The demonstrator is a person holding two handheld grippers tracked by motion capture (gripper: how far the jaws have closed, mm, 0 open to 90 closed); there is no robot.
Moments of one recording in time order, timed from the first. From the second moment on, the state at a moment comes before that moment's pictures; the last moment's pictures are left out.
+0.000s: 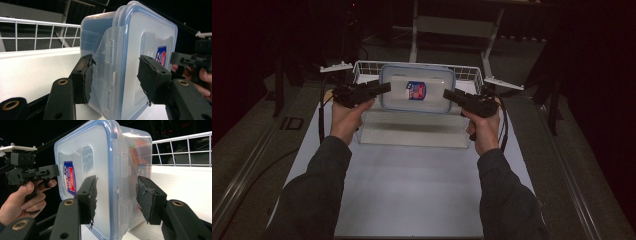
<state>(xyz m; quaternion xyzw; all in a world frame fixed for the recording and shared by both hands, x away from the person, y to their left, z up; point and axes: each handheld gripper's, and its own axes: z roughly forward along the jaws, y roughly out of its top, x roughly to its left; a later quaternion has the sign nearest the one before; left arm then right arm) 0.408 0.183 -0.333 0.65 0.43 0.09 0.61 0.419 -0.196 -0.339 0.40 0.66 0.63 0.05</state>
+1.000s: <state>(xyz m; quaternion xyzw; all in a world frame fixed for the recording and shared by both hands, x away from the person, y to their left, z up) 0.389 0.192 -0.336 0.66 0.46 0.15 0.57 0.387 -0.164 -0.354 0.34 0.78 0.50 0.13</state>
